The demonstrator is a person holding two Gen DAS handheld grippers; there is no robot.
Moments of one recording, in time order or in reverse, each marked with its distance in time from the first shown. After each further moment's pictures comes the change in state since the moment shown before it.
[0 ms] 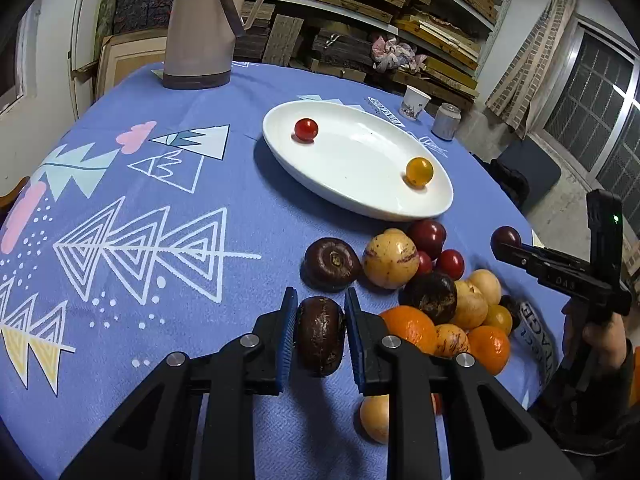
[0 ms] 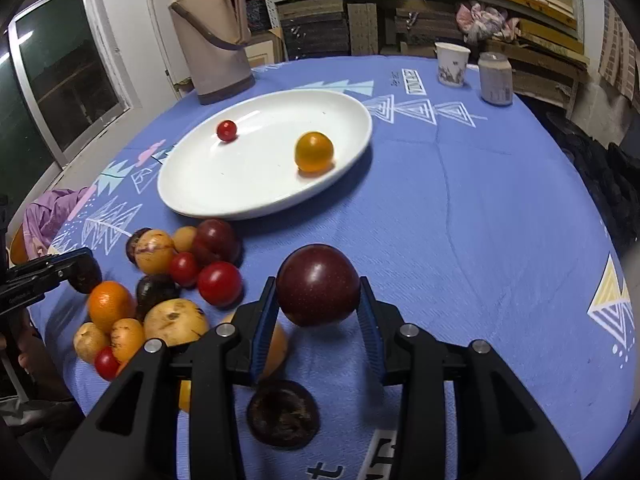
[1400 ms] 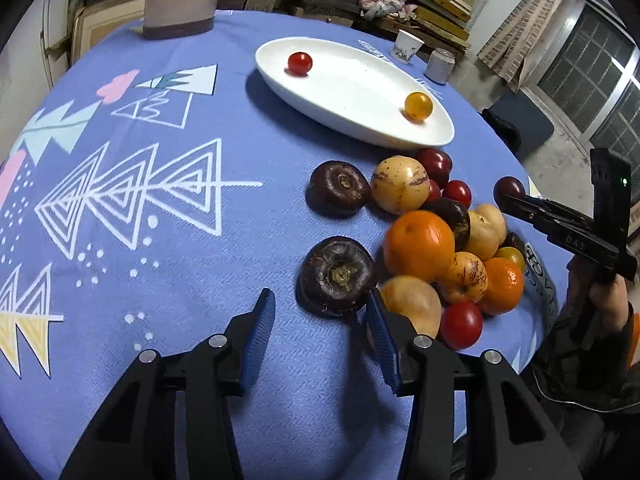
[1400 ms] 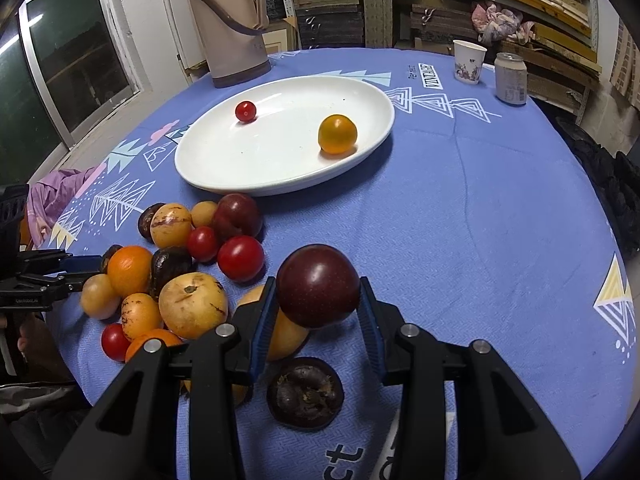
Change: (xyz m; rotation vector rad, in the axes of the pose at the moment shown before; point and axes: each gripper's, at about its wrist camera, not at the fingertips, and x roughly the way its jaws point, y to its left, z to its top) left arm 0.016 0.016 -0.020 0.056 0.205 -0.045; right arm 0.001 0.014 -0.012 -0.041 0.039 0.014
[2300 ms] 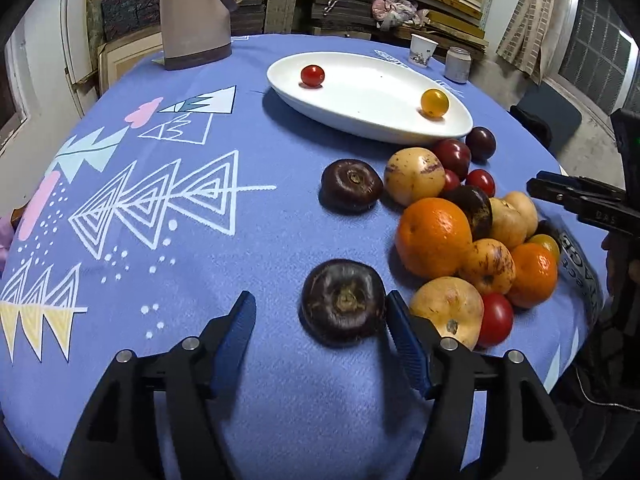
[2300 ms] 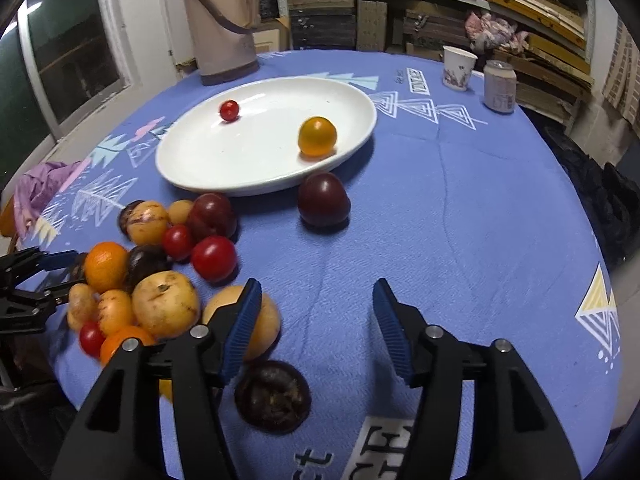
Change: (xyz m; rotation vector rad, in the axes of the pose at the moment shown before) left arm 0.000 -0.023 -0.020 0.046 -0.081 0.183; right arm -0.004 -0.007 0.000 -0.040 -0.011 -0.055
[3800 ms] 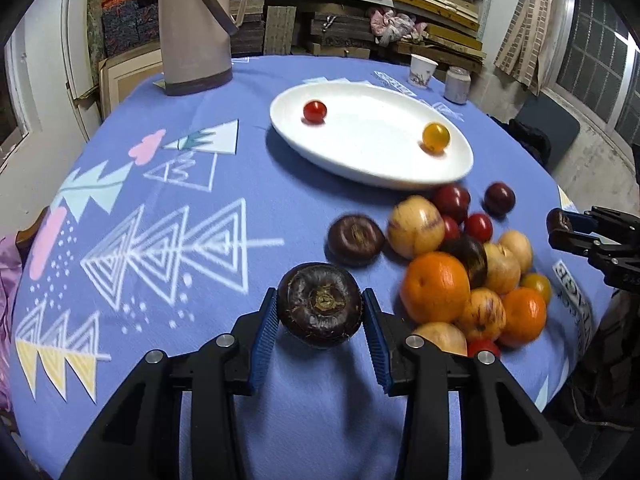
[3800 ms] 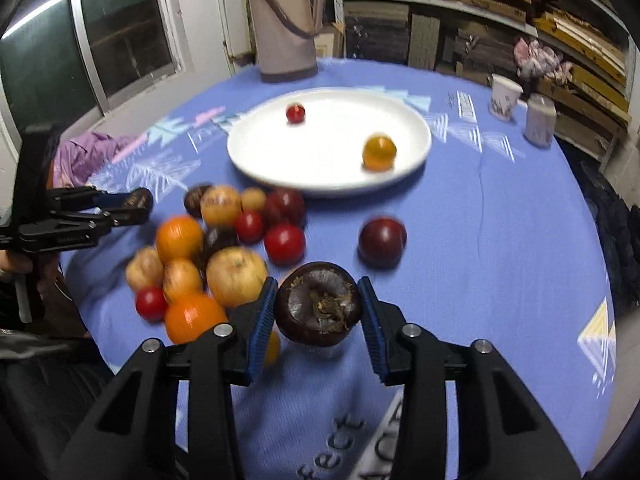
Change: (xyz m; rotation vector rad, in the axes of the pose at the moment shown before) left arm -0.011 0.003 0.037 0.010 -0.054 0.009; right arm -0.030 0.029 0.004 -0.137 -0.021 0.115
